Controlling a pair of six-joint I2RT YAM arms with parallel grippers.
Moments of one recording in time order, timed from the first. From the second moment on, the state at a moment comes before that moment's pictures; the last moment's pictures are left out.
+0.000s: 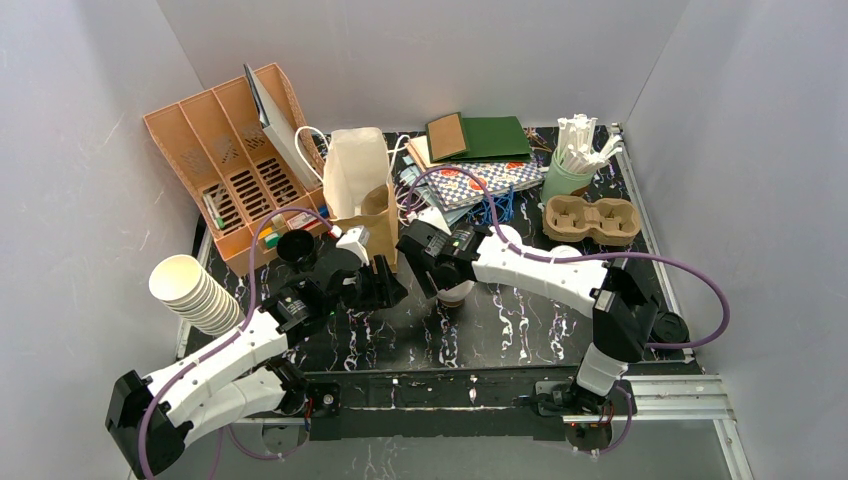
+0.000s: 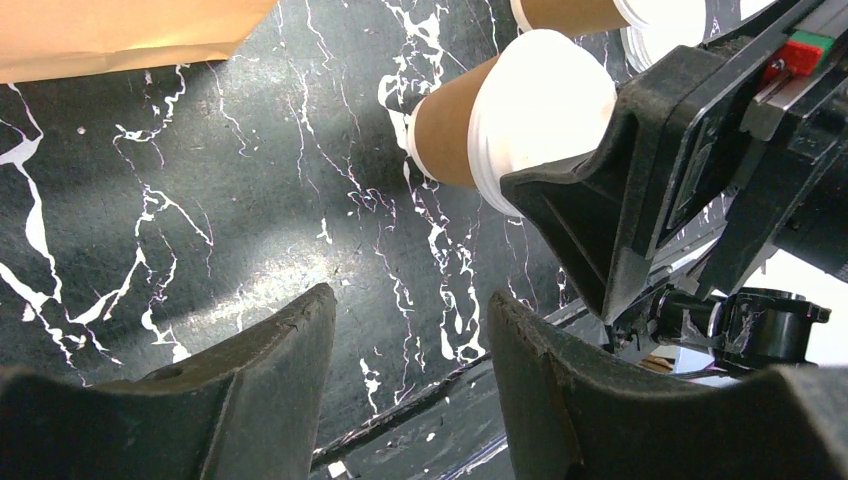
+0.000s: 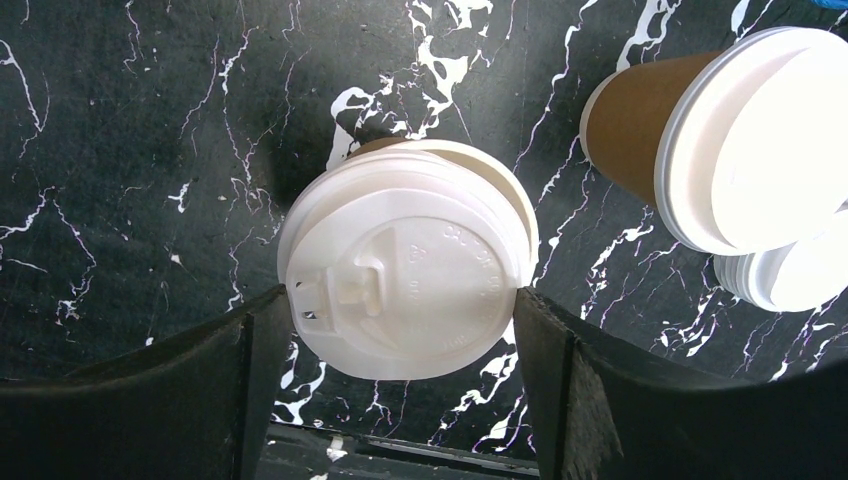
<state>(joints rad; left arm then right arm) -0.78 0.88 0.61 -0.37 -0.04 -0.78 1.09 1.69 1.41 -0.95 0.43 0.50</state>
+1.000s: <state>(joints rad) -0.78 0.90 0.61 -0.37 -0.02 -0.77 0.92 1.60 1.38 -0.88 0.19 0.46</state>
